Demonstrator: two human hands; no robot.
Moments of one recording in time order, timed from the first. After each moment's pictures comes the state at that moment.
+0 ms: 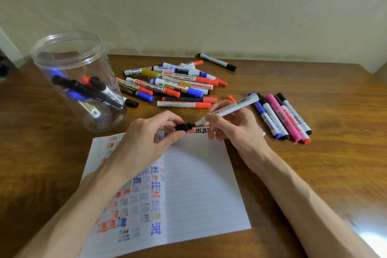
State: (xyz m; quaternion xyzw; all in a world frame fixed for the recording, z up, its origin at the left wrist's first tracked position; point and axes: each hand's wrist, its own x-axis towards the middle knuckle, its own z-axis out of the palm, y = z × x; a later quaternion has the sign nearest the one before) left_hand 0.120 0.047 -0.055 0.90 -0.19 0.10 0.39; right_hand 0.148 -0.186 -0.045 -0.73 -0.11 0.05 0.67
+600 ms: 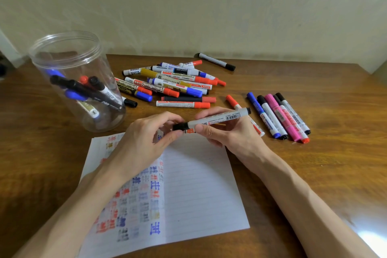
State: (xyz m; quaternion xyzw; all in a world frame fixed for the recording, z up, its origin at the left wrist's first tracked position) left_hand 0.121 0.048 -0.057 0.90 -0.20 0.11 0.38; right_hand 0.147 -0.190 -0.049 -0.71 -0.14 0.11 0.68
